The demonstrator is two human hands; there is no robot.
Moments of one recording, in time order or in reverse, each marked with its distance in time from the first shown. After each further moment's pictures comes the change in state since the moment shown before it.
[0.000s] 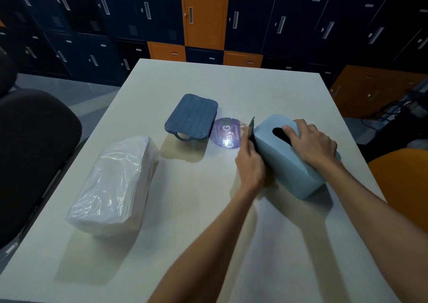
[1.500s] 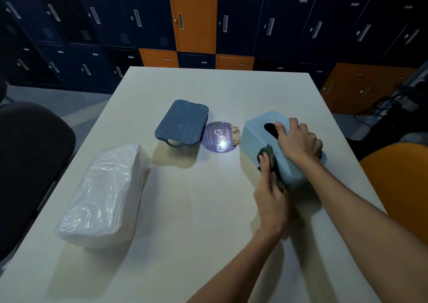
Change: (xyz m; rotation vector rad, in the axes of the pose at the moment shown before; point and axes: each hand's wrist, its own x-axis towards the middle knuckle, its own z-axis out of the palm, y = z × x) left_hand -0.075 -0.029 0.037 -0.015 -0.002 0.123; right_hand 0.008 -0.012 0.010 0.036 0.082 0.160
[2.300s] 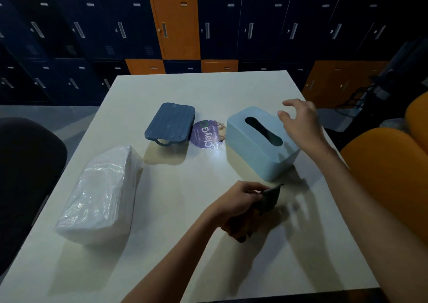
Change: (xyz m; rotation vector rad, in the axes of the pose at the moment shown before) left_hand 0.003 0.045 -0.083 0.459 -0.888 -0.254; right_hand -0.041 0.025 -0.073 0.524 0.105 -0.103
